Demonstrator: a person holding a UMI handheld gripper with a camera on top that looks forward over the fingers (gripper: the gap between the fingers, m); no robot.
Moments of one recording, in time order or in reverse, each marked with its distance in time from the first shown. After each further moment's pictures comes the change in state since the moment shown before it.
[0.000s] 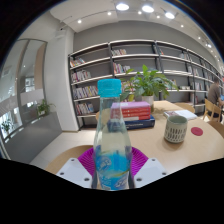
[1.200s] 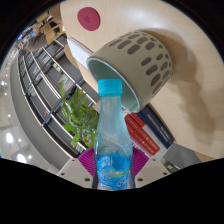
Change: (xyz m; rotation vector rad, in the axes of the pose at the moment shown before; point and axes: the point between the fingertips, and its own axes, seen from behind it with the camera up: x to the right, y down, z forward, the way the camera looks) arm 0.164 -0.156 0.128 0.123 -0.190 2.232
